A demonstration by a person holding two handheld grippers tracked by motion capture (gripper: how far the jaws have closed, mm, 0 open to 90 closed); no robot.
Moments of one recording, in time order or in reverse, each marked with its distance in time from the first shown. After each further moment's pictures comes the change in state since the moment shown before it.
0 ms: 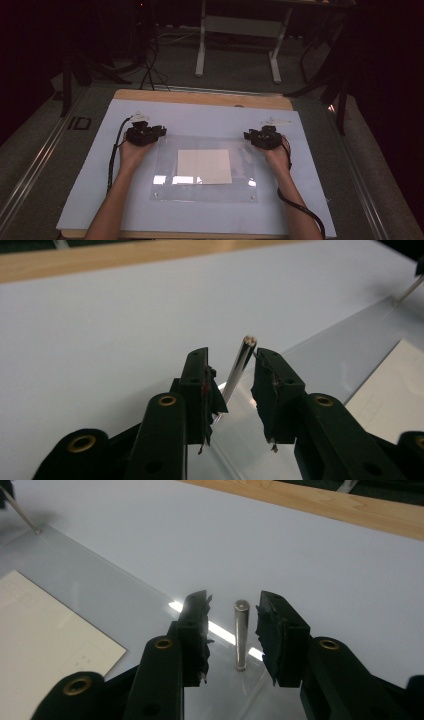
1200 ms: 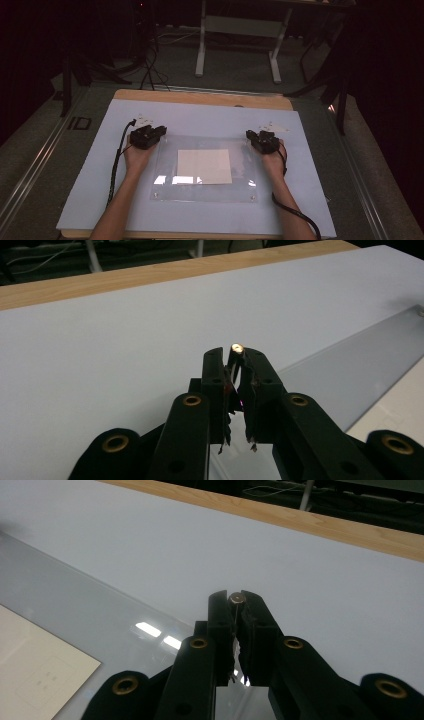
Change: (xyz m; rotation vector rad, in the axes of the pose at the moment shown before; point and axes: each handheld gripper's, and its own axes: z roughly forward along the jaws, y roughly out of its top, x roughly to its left) left arm -0.017 -0.007 0.006 -0.065 0.095 0.025; right arm 0.014 -0.014 0.004 -0.092 -0.140 -0.015
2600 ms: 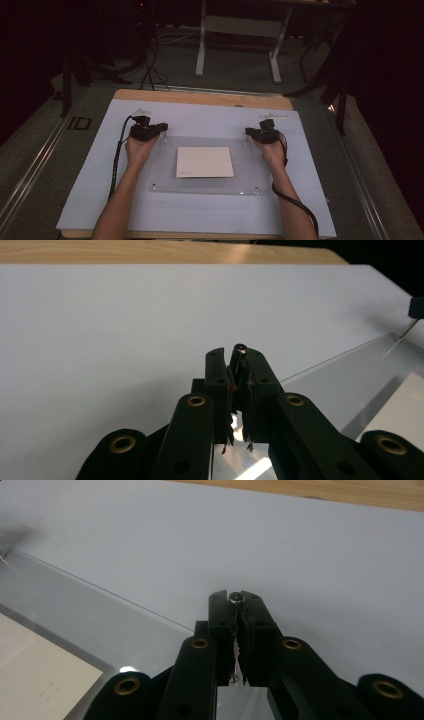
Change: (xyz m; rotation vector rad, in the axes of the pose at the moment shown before) left arm 0.022 0.015 0.018 0.081 -0.091 -0.171; right arm -0.019 0.025 0.016 0.159 0.077 0.165
